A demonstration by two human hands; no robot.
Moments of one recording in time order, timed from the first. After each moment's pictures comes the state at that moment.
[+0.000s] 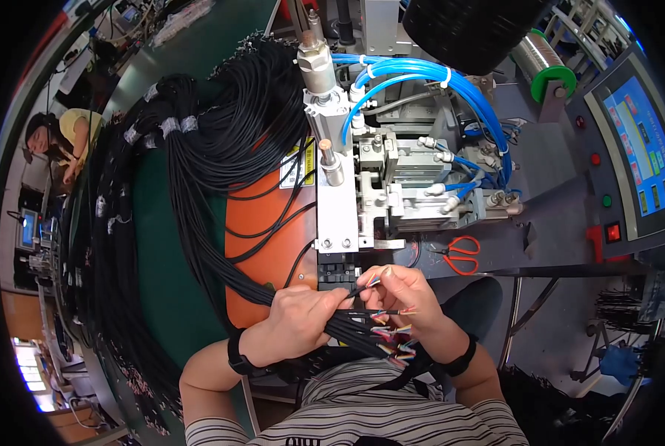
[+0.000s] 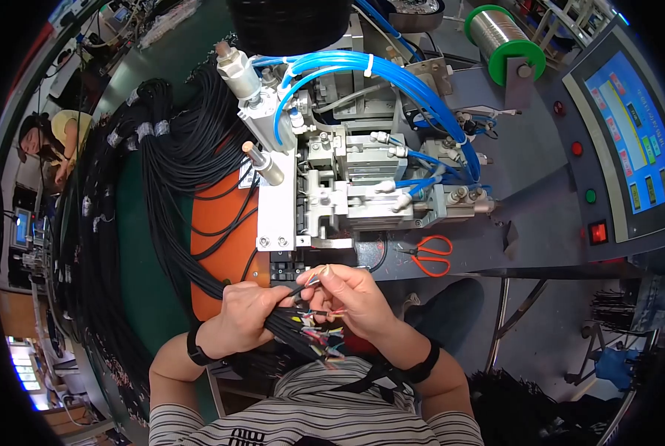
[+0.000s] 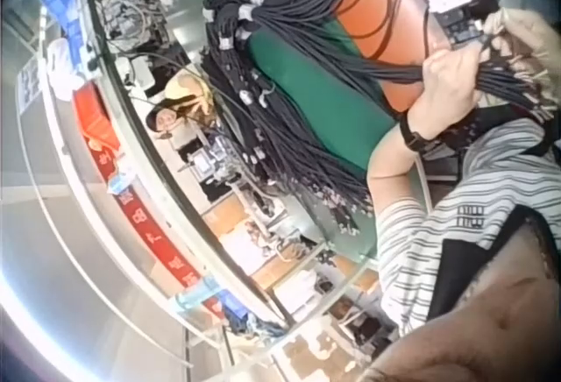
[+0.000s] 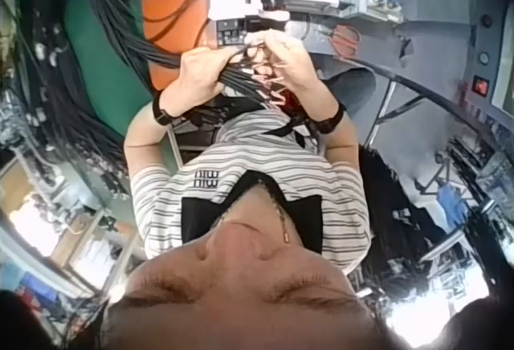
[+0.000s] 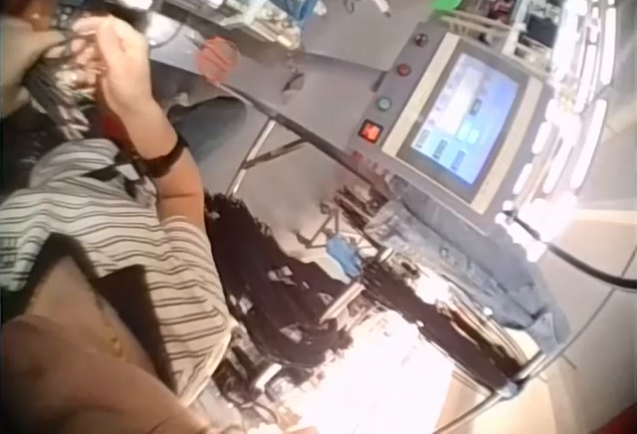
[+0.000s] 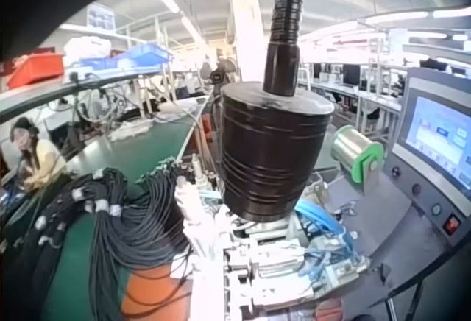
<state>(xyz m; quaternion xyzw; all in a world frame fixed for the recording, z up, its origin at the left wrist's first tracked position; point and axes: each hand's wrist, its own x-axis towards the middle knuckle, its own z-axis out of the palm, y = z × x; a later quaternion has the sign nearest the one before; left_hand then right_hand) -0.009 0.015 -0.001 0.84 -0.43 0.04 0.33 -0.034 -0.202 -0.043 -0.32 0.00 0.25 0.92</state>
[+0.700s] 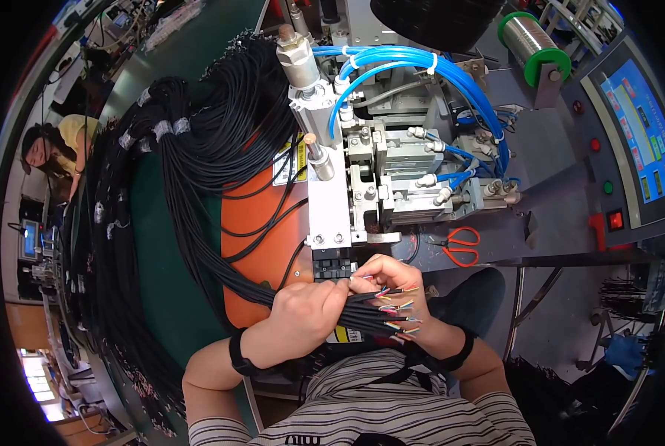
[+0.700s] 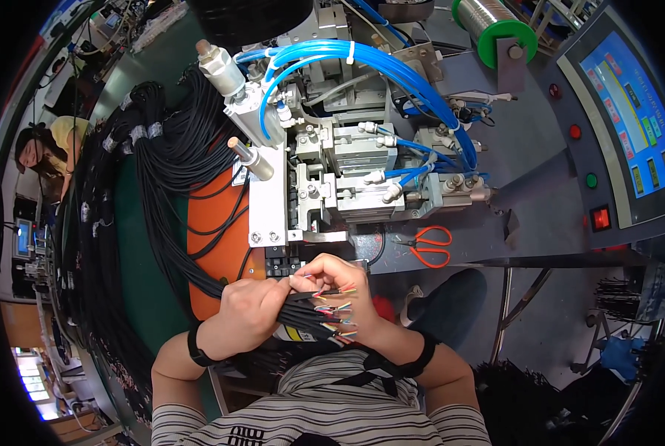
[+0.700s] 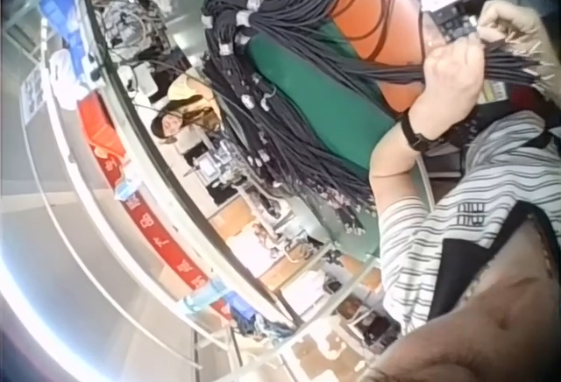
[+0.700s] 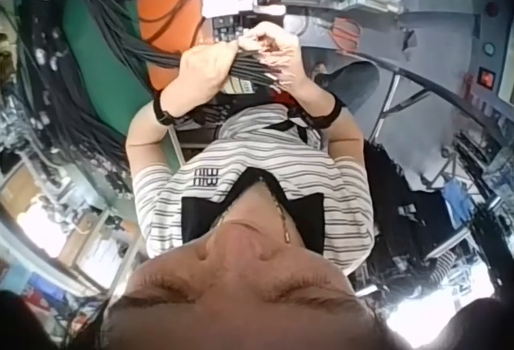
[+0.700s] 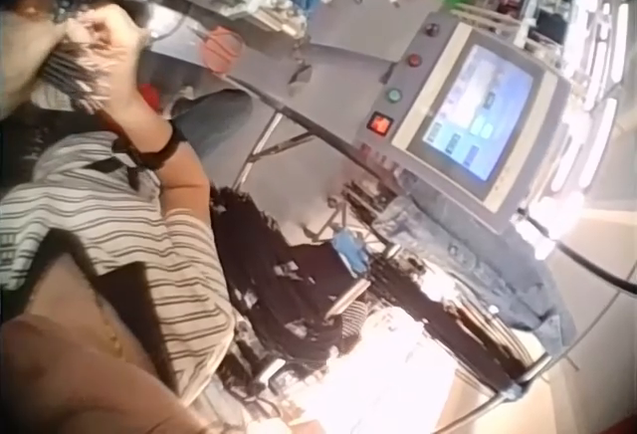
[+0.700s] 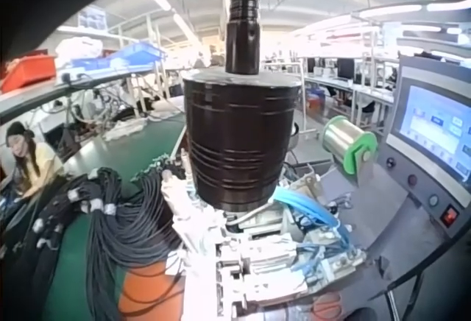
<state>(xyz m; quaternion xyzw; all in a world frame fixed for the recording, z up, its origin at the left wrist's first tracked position) -0.008 0.003 0.010 0.86 -0.45 0.00 0.23 -0.034 -0.186 -0.050 -0.60 -0.09 0.04 0.80</state>
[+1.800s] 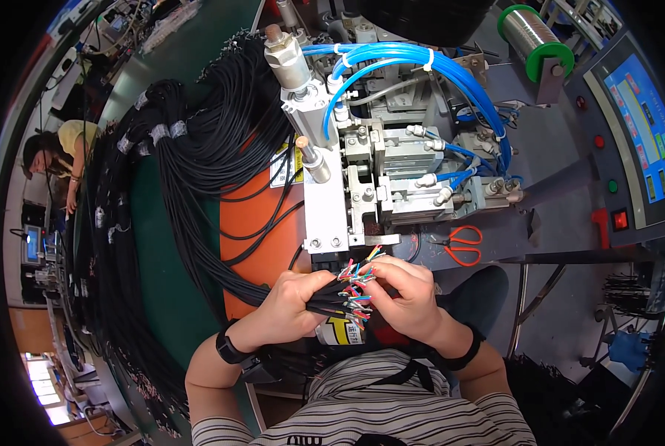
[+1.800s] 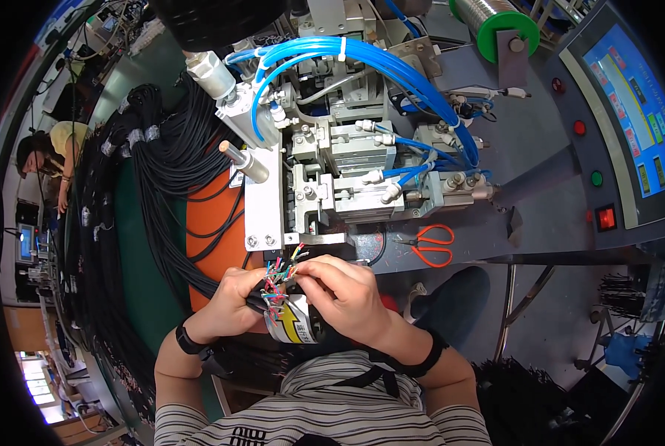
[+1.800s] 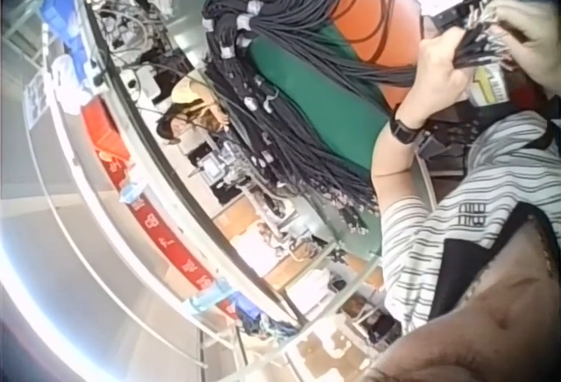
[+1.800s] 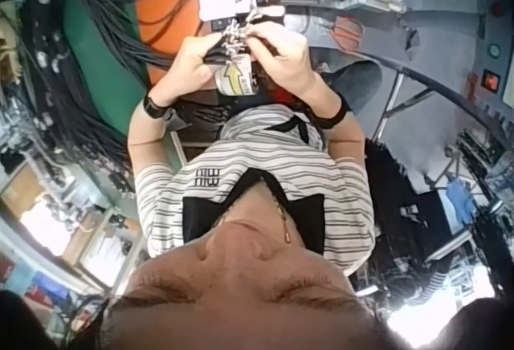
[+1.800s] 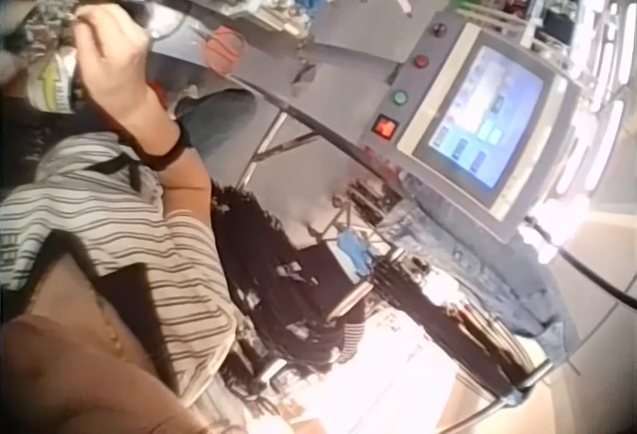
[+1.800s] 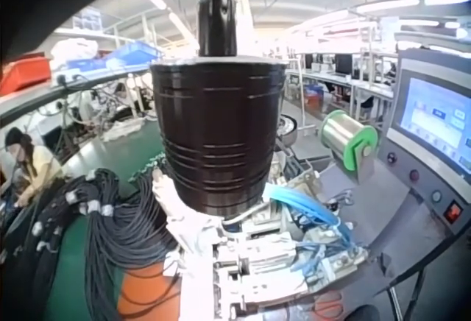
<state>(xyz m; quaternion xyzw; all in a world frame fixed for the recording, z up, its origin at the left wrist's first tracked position) 0.016 0.010 0.012 0.79 -0.34 -0.18 0.48 -0.028 -0.195 -0.022 -0.75 -0.15 -0.13 0.63</state>
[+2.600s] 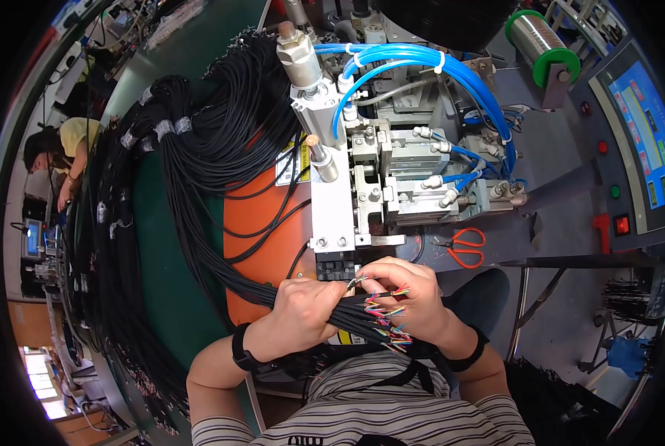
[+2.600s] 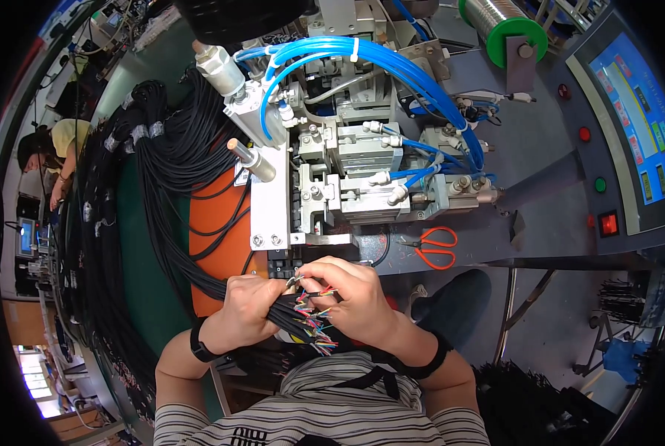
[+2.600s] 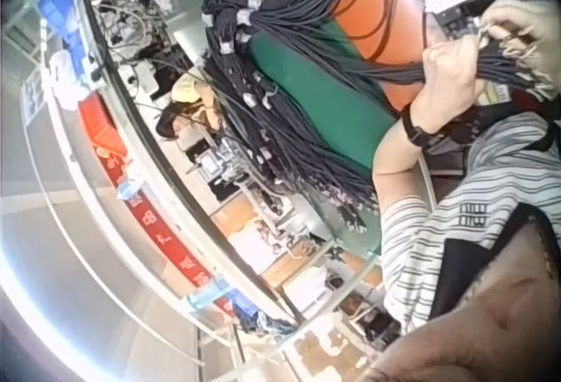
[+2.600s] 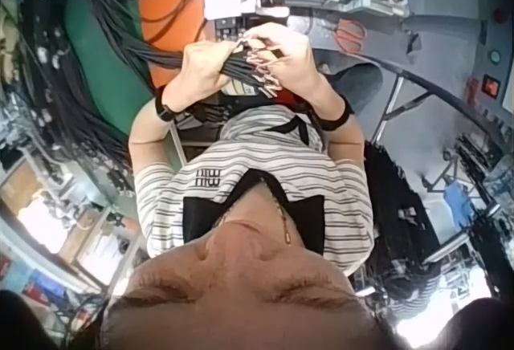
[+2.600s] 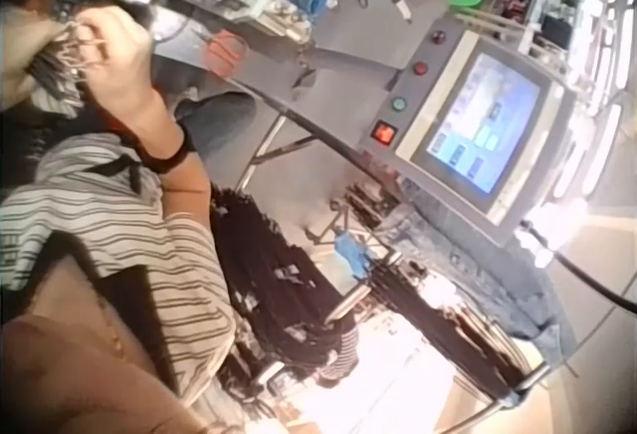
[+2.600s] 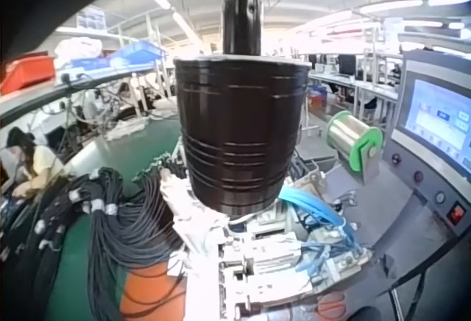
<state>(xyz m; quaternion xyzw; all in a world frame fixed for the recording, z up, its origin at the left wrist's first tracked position) 0.001 0.001 -0.001 0.84 -0.42 0.01 0.35 -0.028 -0.199 -0.026 -0.74 -0.15 -0.05 0.65</state>
